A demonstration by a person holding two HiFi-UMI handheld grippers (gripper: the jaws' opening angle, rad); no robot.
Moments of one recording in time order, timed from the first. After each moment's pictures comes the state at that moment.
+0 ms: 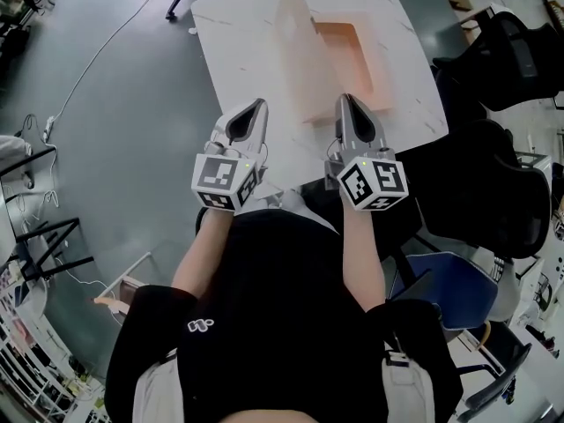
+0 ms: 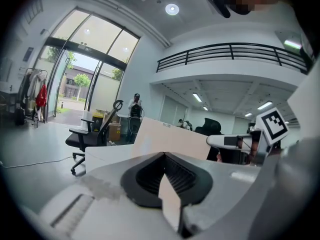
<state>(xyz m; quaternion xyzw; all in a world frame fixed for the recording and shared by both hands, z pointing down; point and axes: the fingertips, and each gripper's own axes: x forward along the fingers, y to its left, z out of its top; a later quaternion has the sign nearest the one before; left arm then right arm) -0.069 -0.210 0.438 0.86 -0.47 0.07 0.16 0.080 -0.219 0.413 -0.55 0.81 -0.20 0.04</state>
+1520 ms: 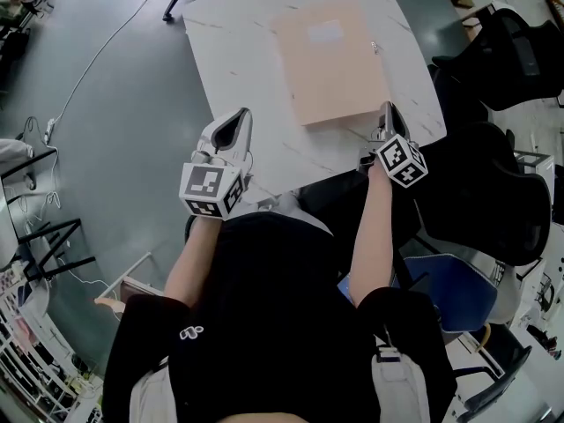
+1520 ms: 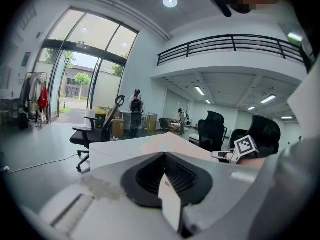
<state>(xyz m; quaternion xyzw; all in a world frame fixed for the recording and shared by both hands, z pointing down) -0.065 -0.210 0.456 0.85 -0.48 0.11 0.17 0.266 -0.250 0.556 -0.67 0.68 -0.30 0.04</state>
